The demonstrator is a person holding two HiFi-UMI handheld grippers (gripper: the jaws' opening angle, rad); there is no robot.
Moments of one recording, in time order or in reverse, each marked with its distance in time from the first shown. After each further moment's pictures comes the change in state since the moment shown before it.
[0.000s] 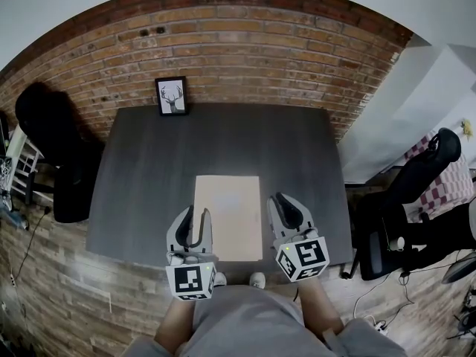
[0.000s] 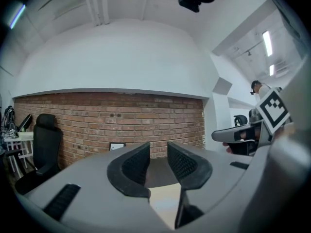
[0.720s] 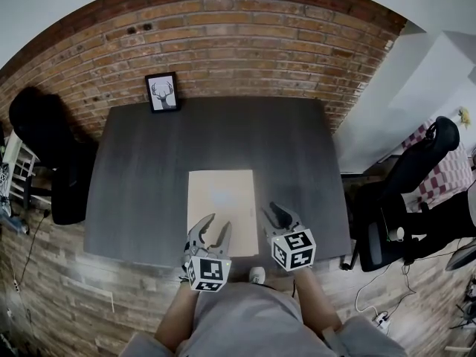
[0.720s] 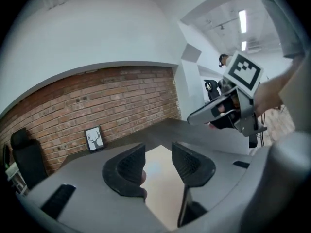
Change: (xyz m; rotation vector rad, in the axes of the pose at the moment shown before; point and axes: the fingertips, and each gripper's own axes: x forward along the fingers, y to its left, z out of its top) left arm 0.013 -0.073 -0.120 0.275 0.293 -0.265; right arm -0.005 -0.017 -0.122 0.102 0.302 0.022
